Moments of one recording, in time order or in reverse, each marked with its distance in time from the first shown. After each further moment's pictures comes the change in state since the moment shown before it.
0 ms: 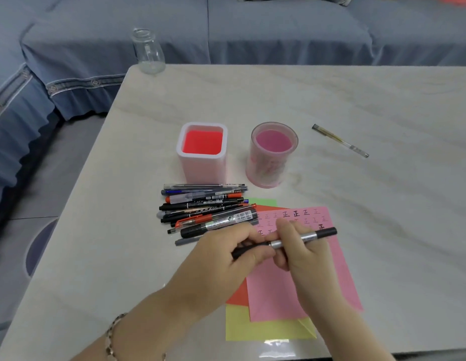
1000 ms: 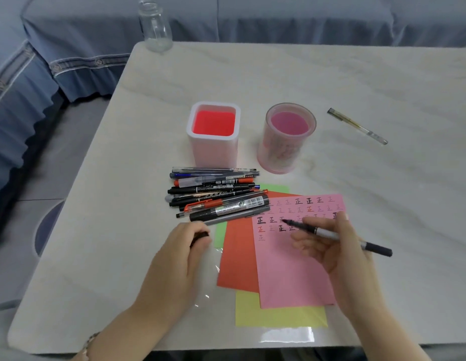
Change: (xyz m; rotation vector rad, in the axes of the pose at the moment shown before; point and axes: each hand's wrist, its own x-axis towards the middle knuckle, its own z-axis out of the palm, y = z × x) left_hand -0.038 -0.071 -0.018 0.228 0.267 -0.104; right_hand 0.003 0.030 -0.028 0.261 0.116 0.163
